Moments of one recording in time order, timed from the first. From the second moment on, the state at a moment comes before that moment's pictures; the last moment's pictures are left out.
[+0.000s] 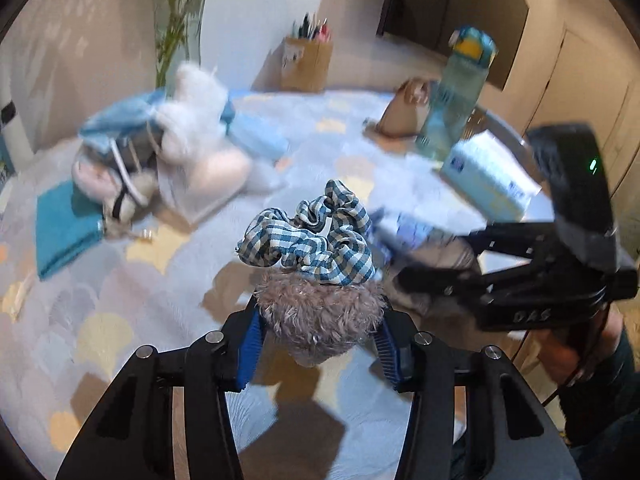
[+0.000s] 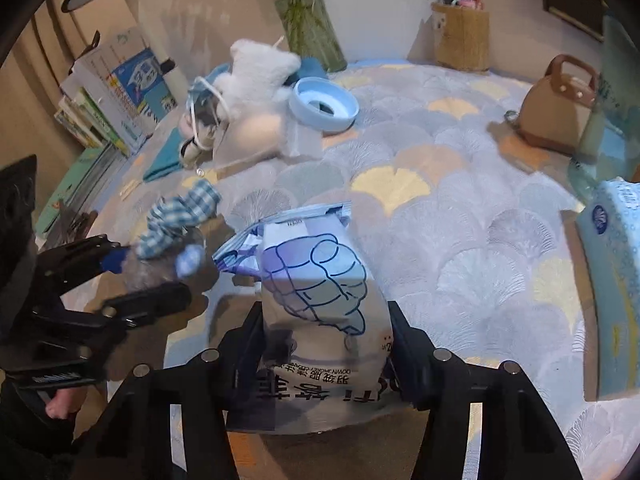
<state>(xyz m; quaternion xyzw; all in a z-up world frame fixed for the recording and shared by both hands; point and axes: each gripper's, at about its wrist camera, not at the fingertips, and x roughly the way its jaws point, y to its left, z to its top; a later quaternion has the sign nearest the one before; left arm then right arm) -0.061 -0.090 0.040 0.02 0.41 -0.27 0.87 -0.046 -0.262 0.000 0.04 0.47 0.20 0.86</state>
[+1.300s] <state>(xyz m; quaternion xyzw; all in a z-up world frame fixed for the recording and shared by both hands) 0.007 -0.490 0.115 0.17 0.31 -0.42 0.84 -0.036 -0.649 0.084 0.33 0.33 -0.17 0.87</state>
